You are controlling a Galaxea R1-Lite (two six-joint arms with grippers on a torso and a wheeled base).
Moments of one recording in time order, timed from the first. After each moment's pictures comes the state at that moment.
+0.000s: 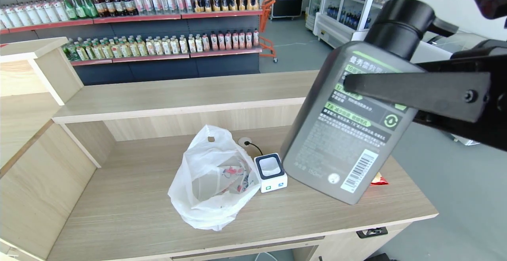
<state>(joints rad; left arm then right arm) -0.10 0.10 0.00 -0.01 -0.03 0.00 0.70 1.34 -0.99 -0.48 0.75 0.34</state>
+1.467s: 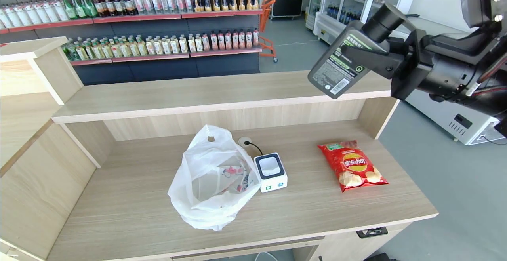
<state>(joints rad) -0.10 0.10 0.00 -0.01 -0.04 0.00 0.31 1.60 -1.00 -0.98 0.82 -0.09</state>
